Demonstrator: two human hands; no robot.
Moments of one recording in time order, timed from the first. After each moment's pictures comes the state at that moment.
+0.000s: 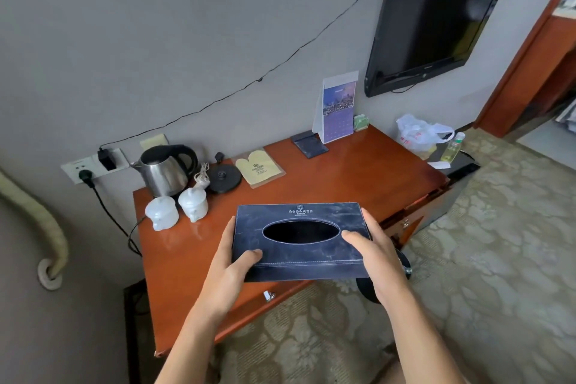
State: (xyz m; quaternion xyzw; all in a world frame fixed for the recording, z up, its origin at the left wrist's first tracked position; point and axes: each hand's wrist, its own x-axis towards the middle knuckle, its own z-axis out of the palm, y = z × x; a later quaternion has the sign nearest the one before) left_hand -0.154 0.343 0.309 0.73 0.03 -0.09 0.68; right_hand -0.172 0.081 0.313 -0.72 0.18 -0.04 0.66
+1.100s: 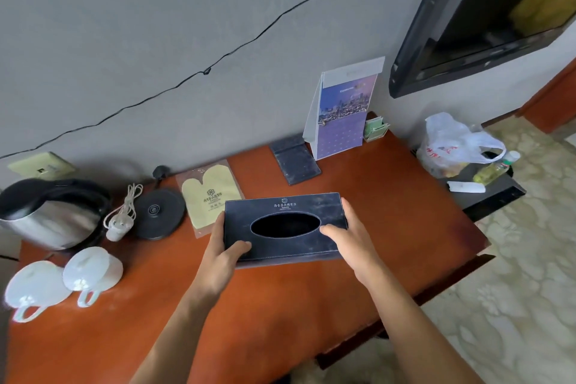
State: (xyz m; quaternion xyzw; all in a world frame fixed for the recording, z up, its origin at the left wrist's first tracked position) left_hand 0.201 0.186 0.201 0.74 0.11 -0.12 0.65; right_hand 0.216 -0.078 0.202 -0.77 0.21 0.16 0.58
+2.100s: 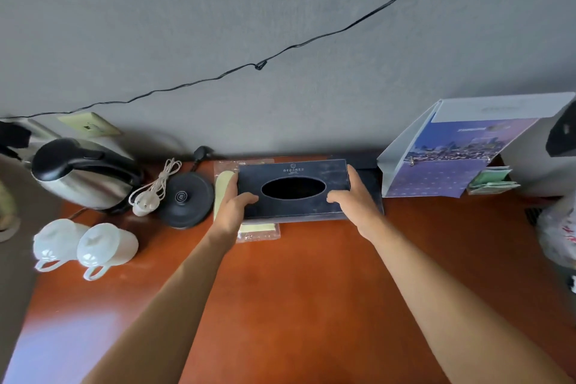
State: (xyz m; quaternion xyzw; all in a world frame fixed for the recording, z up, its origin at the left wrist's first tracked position) left_hand 0.380 0.207 0.148 0.71 0.30 -0.03 0.63; right_hand 0.483 -0.031 0.136 -0.78 0.08 0.32 0.53
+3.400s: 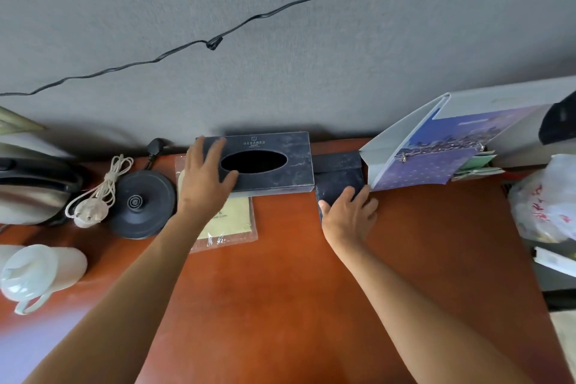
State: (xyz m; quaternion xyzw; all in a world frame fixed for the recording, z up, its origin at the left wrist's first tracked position) left_hand 0.450 0.234 0.096 0.95 0.18 -0.01 0.26; right_hand 0.471 -0.039 0.041 -0.98 0.11 0.17 0.06
